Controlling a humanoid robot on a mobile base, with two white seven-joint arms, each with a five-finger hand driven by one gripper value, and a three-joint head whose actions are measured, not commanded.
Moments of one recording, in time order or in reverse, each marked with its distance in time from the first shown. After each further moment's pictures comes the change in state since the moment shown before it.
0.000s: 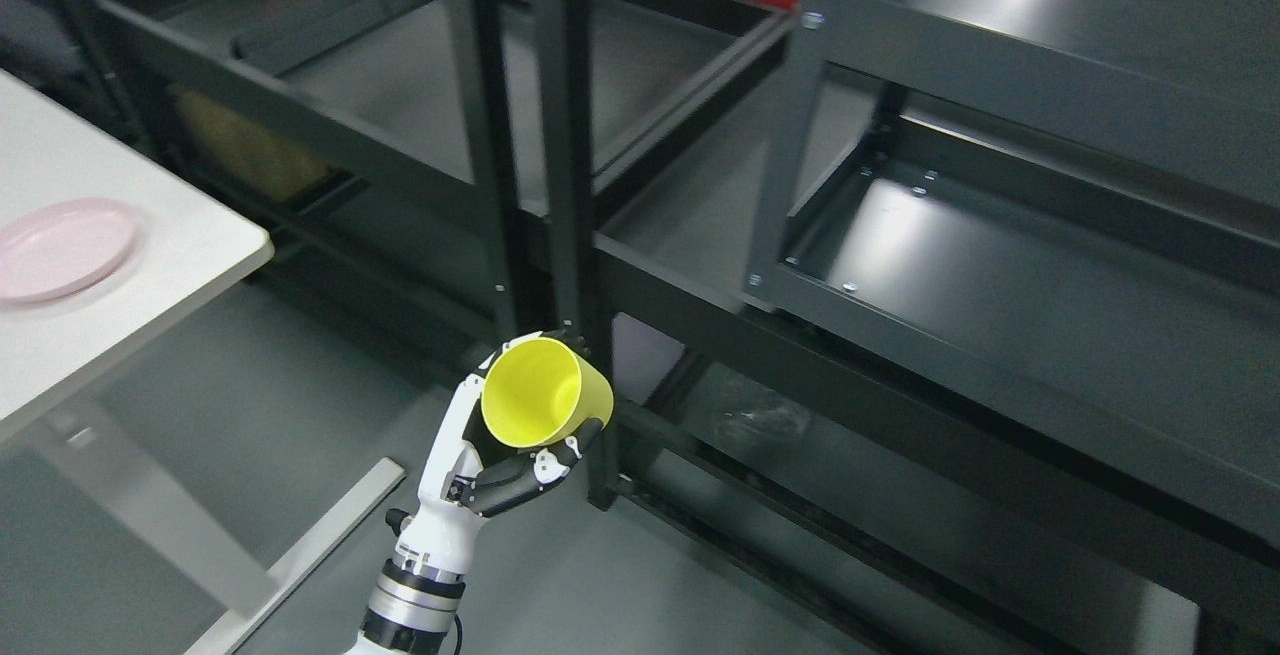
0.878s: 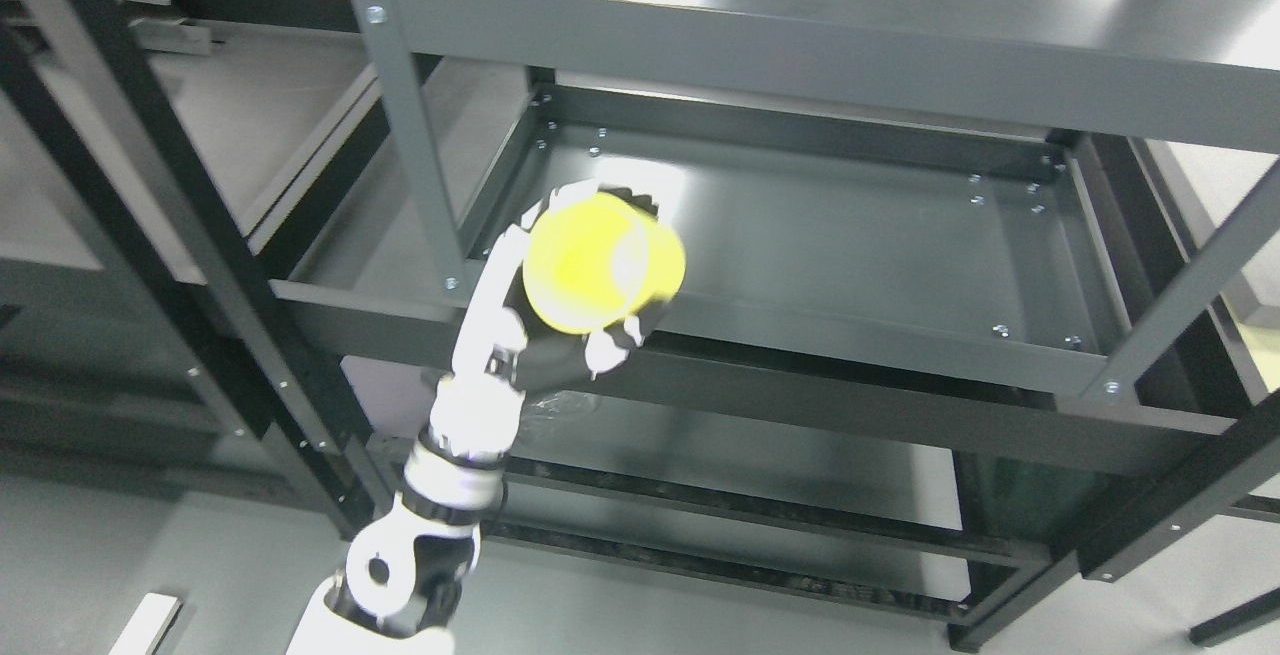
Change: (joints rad) left arm -0.331 0.001 -0.105 -0.031 0.000 -0.060 0.005; right arm -0.001 0.000 0.000 0.000 0.000 0.000 0.000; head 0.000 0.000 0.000
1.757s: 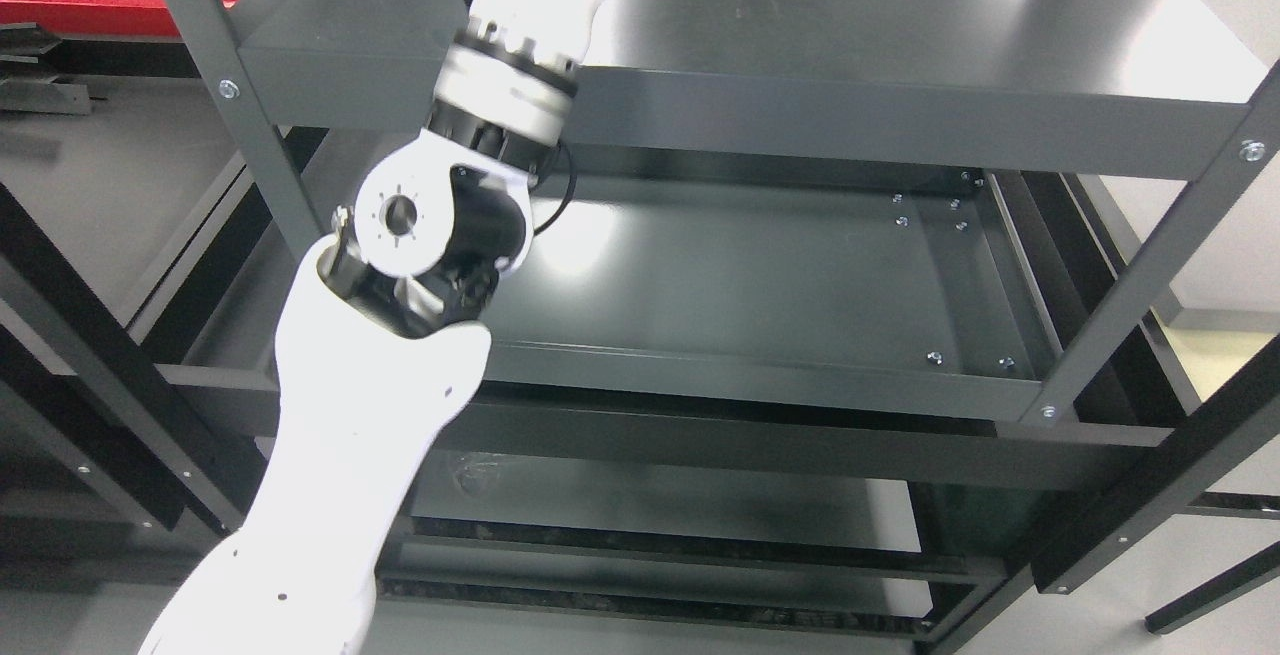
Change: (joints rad) left arm -0.682 0.004 -0.101 0.056 0.107 0.598 0.362; right arm 0.000 0.000 0.000 0.000 0.000 0.000 0.000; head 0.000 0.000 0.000
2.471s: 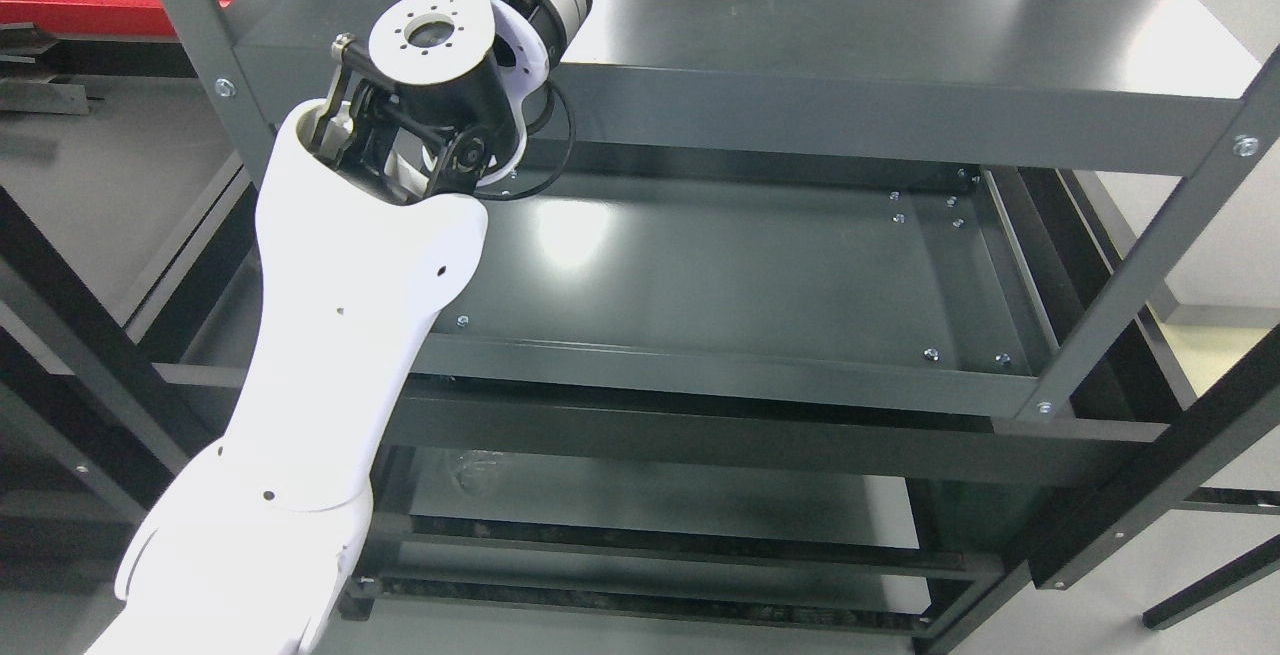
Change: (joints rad) left arm -0.157 -0.003 0.007 0.150 0.077 0.481 0.133; right arm 0.000 0.000 0.000 0.000 0.000 0.000 0.000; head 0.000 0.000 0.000
